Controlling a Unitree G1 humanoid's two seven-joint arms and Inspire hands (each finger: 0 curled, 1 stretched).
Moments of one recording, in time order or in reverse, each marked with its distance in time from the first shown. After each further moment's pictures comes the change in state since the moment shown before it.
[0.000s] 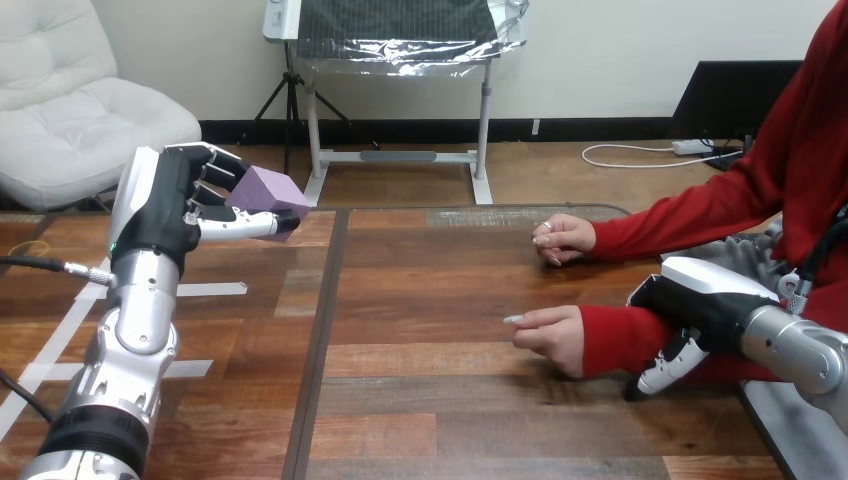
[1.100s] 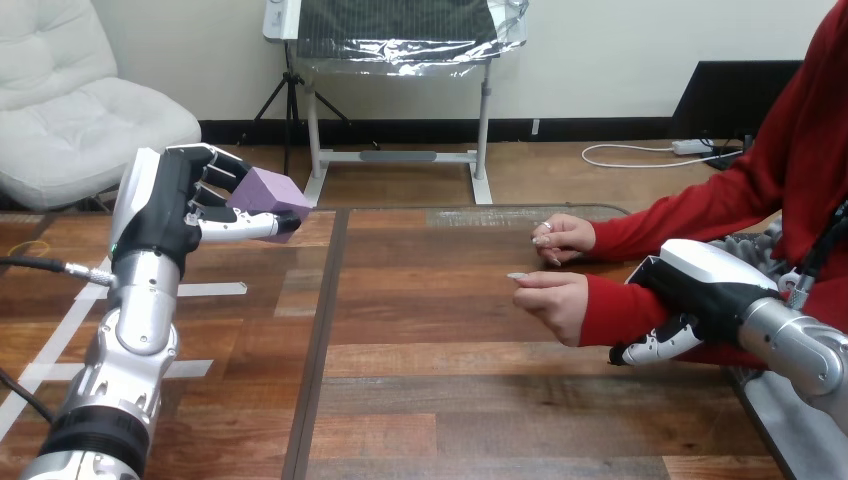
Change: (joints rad) left arm 0.001 -0.001 0.000 0.000 -0.002 0.001 -0.004; right arm 0.000 0.000 -0.002 0.000 0.004 -0.042 -0.083
